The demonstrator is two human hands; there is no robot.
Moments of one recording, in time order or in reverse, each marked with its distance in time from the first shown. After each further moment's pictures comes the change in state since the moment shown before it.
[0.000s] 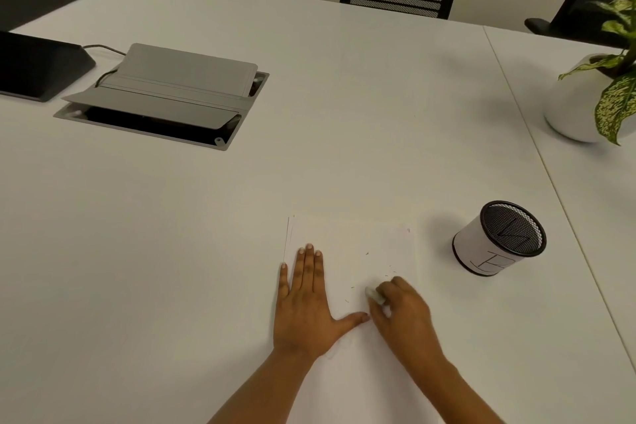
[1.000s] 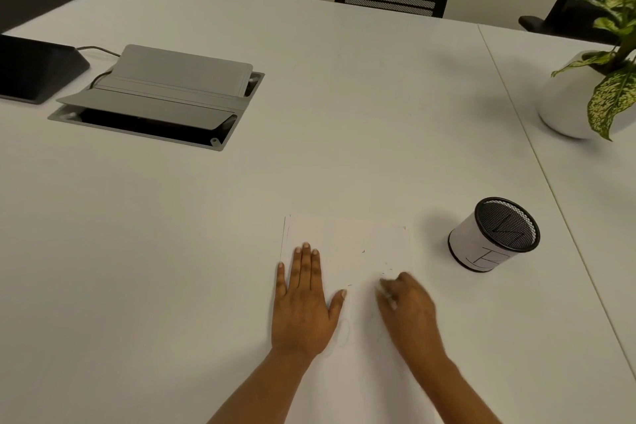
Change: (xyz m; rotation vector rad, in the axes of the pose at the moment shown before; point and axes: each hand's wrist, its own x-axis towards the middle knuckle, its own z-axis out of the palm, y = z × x) left_hand -0.003 0.004 -0.008 0.077 0.023 -0.023; right_hand -0.003 -0.005 -0.009 -0.047 0.103 0.047
